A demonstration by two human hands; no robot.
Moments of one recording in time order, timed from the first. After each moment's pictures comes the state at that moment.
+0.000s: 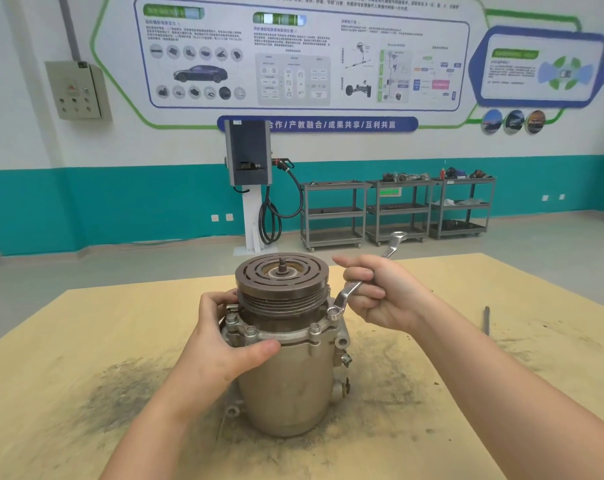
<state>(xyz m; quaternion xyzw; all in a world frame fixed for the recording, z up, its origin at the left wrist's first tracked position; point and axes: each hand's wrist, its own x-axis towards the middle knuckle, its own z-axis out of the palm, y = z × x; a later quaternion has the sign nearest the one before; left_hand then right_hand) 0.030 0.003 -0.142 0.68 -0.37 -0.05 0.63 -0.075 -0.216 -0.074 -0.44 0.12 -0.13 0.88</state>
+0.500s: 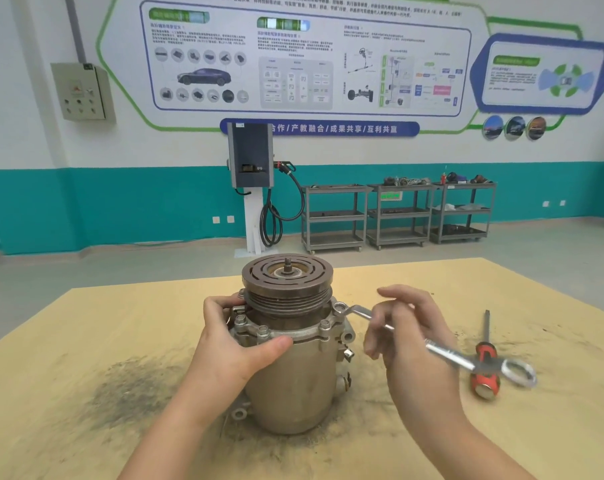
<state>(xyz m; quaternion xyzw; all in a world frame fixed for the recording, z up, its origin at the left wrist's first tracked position) 0.015 -0.004 -0.145 0.69 -0.34 -0.01 0.64 -0.130 -0.154 -0.133 -0.57 0.00 -0.53 0.63</state>
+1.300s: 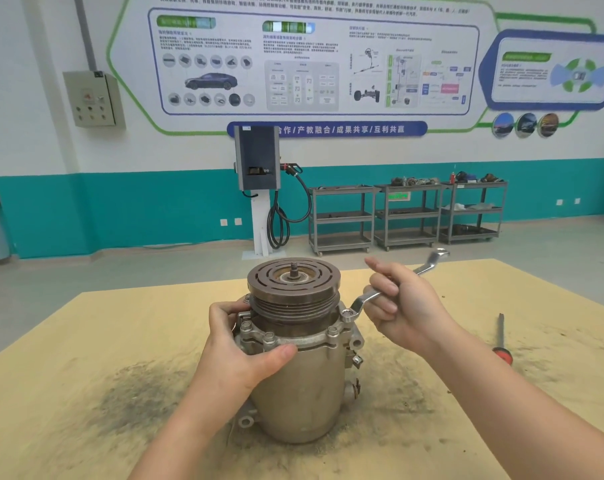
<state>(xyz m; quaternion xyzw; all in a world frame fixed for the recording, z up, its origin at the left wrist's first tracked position) 0.016 -0.003 -0.147 0.70 -0.33 -0.01 0.64 -0.080 -0.214 -0.093 -0.40 0.08 -0.26 0.88</state>
